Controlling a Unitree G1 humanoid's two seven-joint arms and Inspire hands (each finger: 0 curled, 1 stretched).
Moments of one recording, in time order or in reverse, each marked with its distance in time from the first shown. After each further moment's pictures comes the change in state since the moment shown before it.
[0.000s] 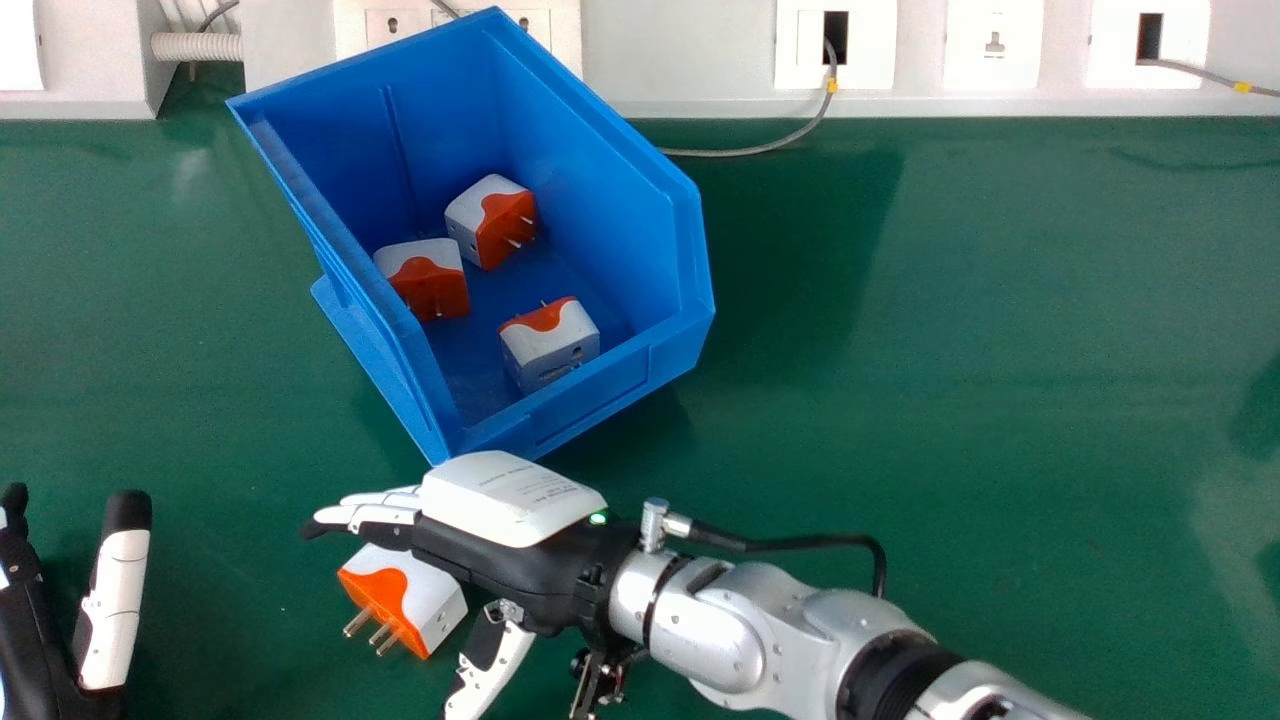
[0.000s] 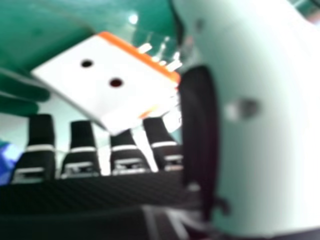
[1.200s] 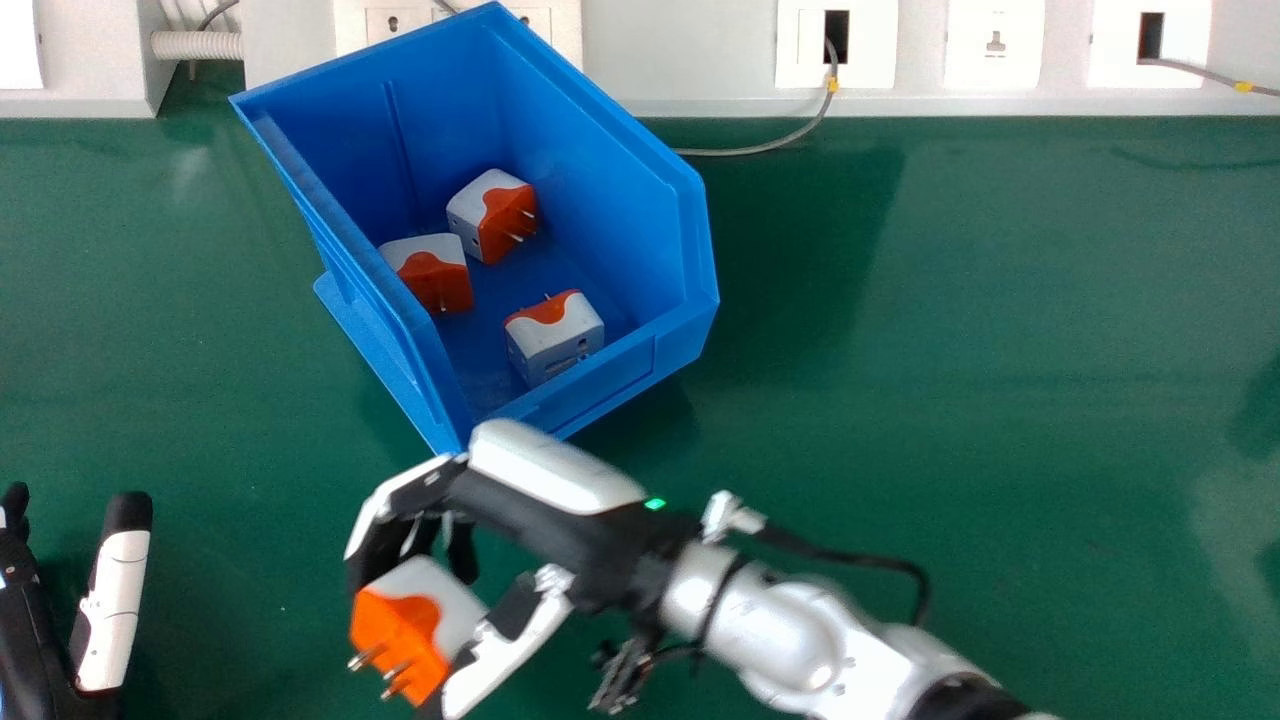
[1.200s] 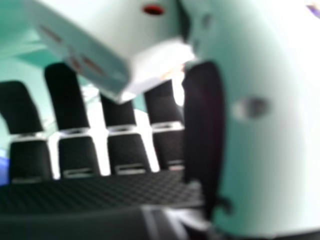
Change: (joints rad) left arm 0.004 0.002 0.004 -0.001 -0.005 -0.006 -0.006; right arm 0.151 -0.125 -0.171 -0.226 0.346 -0.225 0.331
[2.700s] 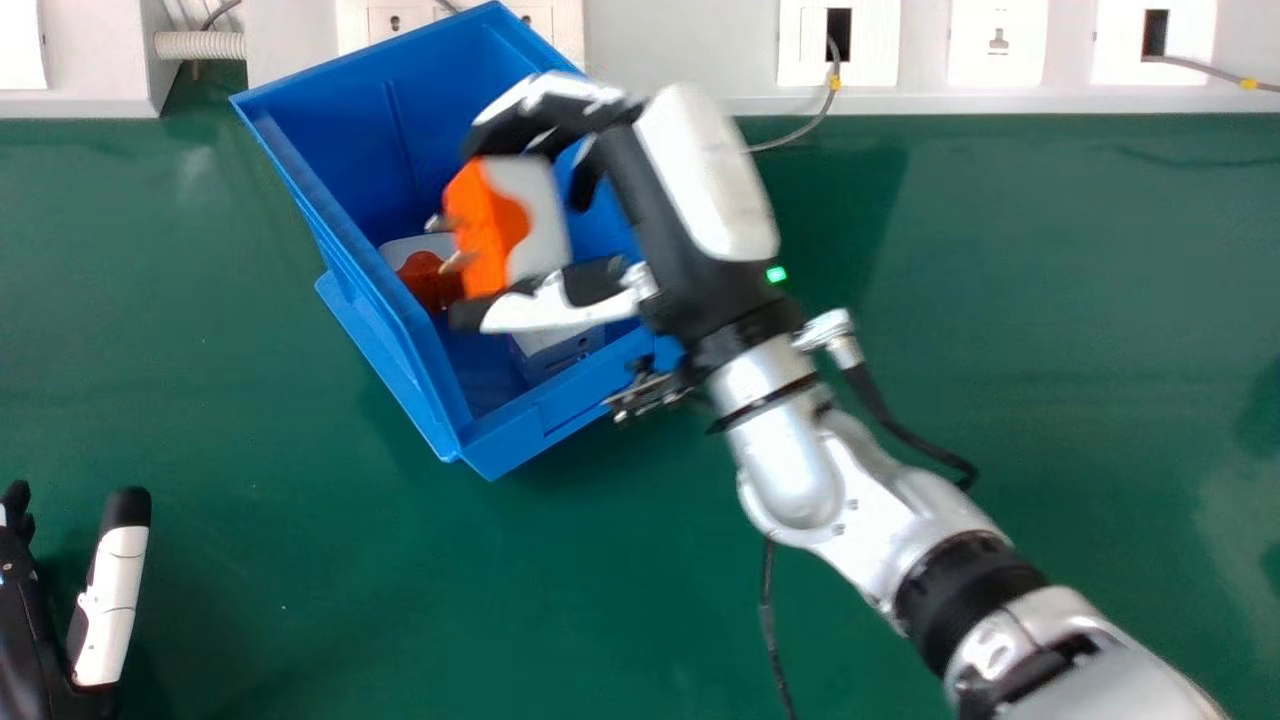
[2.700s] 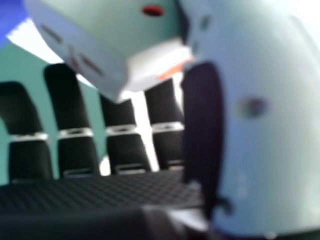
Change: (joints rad) left arm -0.025 -0.001 0.015 0.013 -0.031 0.002 -0.043; right arm -0.282 0.033 -0.120 0.094 -0.358 0.194 -0.764
